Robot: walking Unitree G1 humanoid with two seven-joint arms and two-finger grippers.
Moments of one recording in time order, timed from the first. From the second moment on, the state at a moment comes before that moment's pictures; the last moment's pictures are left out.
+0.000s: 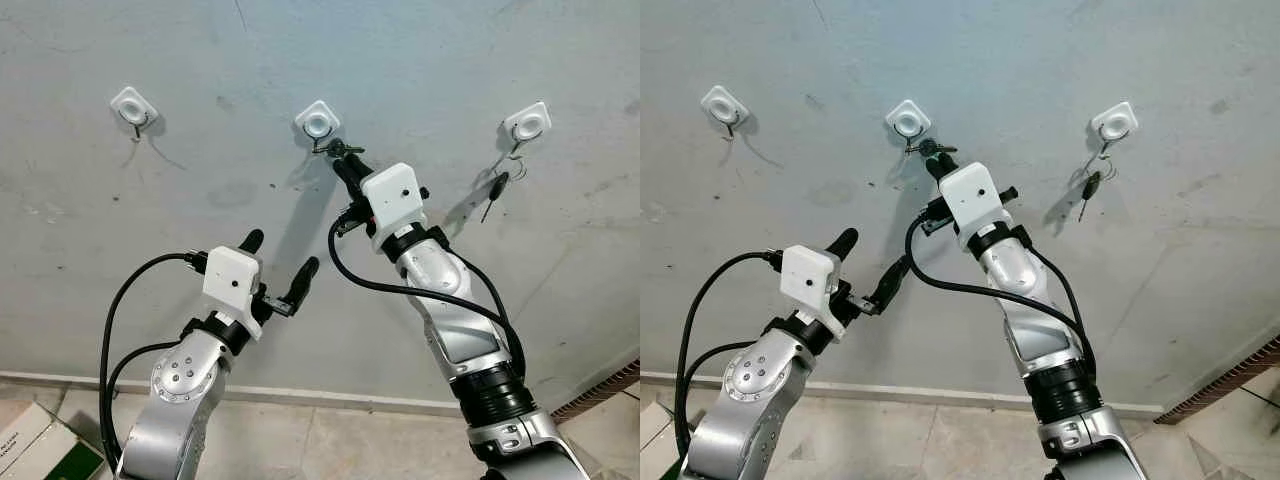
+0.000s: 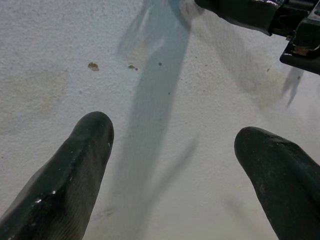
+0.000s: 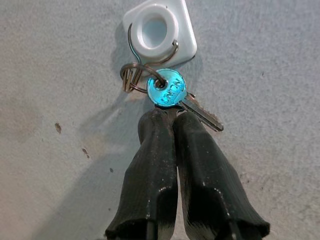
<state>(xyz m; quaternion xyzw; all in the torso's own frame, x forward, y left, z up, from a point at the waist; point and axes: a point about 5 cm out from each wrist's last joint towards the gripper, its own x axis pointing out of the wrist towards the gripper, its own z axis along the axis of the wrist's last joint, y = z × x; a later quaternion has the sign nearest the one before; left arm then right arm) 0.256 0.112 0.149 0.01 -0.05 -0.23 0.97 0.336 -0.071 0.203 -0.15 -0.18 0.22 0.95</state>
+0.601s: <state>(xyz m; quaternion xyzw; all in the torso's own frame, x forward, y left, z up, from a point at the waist) 0.257 0.110 0.149 0.01 -0.05 -0.23 0.97 0.333 -0.072 0.199 -0.18 -0.19 0.23 0.94</state>
